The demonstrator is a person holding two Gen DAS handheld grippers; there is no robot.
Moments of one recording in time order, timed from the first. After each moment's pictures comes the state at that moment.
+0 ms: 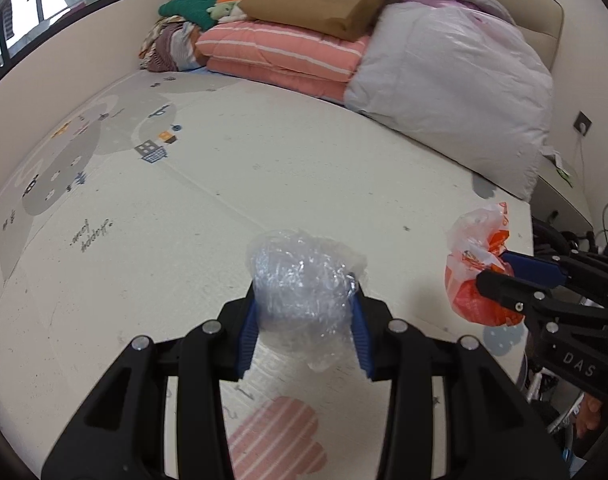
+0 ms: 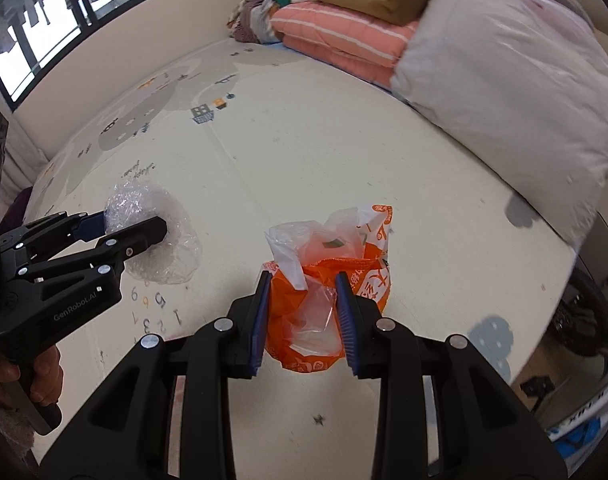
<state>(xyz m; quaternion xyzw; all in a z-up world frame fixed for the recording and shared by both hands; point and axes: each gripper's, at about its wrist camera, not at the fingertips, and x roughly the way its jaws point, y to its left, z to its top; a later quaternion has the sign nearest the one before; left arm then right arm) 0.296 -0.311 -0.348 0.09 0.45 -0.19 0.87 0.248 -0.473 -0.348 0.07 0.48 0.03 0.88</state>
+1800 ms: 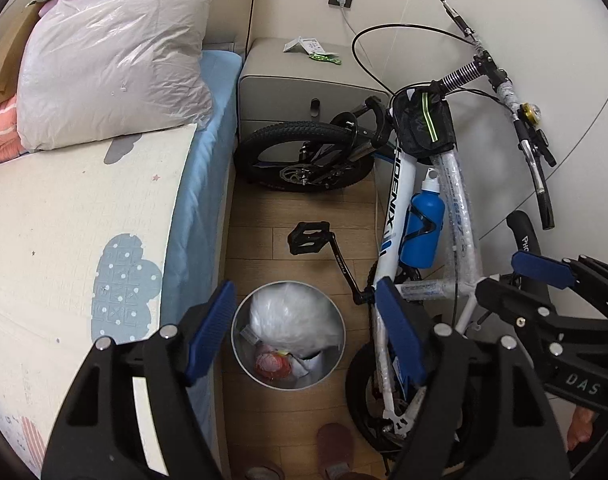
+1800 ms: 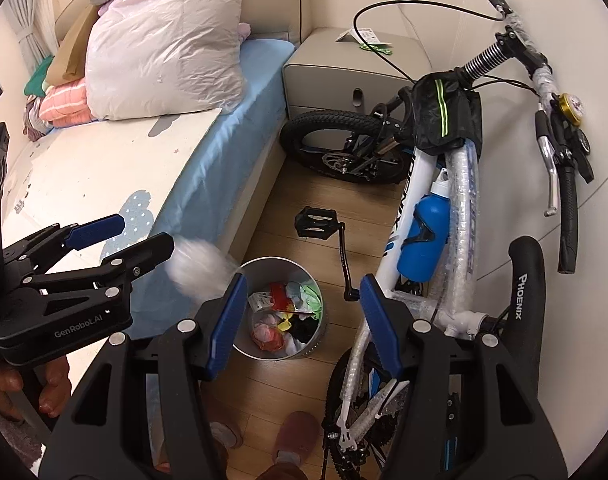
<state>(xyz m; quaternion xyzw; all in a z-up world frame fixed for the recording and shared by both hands) 0.045 -0.657 -0.389 0.19 0.44 -0.48 0.74 -0.109 -0.763 -0.364 0.21 0.45 -0.30 0.81</state>
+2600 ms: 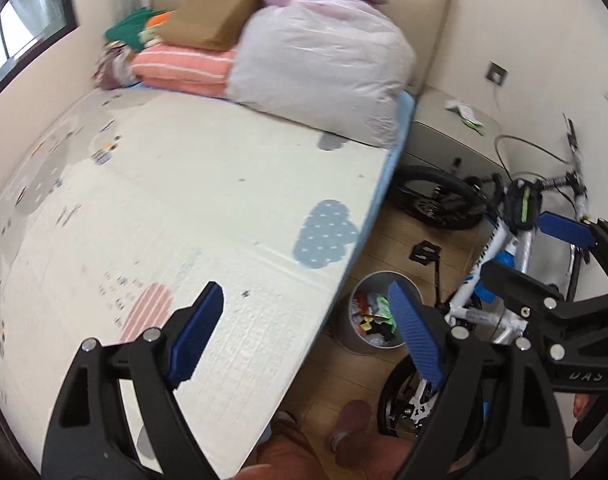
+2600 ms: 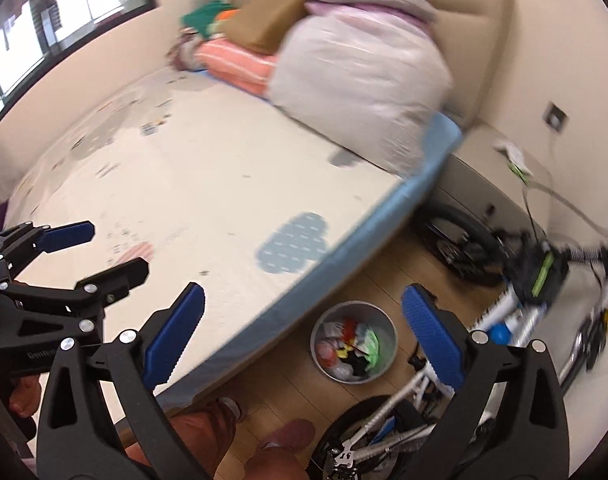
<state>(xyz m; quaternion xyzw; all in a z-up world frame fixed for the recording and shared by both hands) 0.054 -0.436 -0.229 0.10 0.47 -0.21 0.85 -0.016 -0.607 -0.214 0.04 0.46 -0.05 0.89</state>
